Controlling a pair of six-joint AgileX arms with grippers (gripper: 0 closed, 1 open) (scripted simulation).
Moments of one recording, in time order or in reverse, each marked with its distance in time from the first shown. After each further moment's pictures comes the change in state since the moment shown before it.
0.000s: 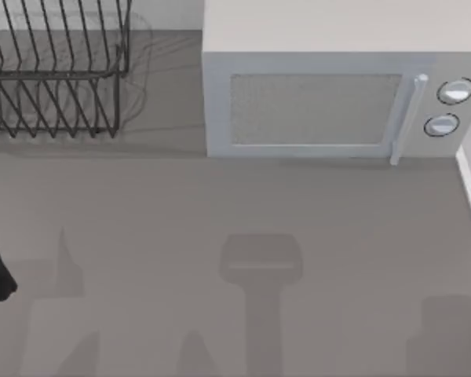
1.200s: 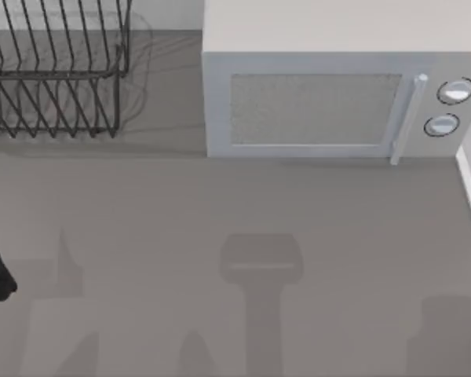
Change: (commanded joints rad) left arm 0.000 0.000 0.000 0.000 0.000 0.000; right arm 0.003 -0.073 0.043 -0.082 0.010 0.001
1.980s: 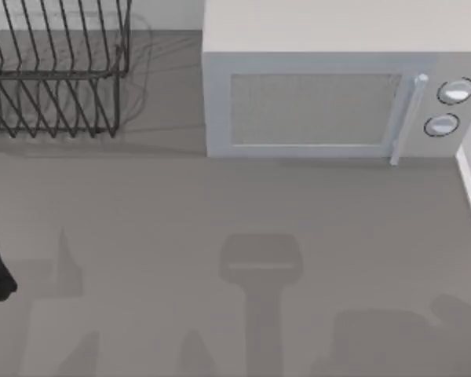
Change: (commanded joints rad) left arm 0.000 0.000 0.000 0.000 0.000 0.000; right arm -0.005 -0.174 0.291 -0.466 0.000 -0.007
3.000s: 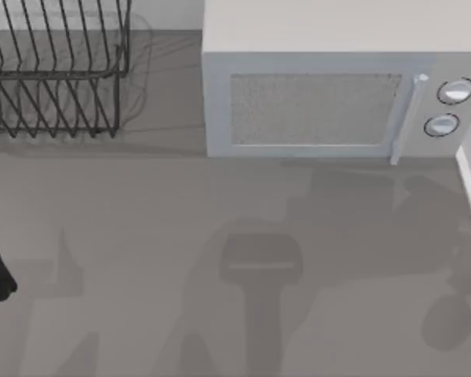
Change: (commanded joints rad) left arm 0.000 0.000 0.000 0.000 0.000 0.000; right arm 0.026 0.610 0.778 -0.262 0.001 0.045
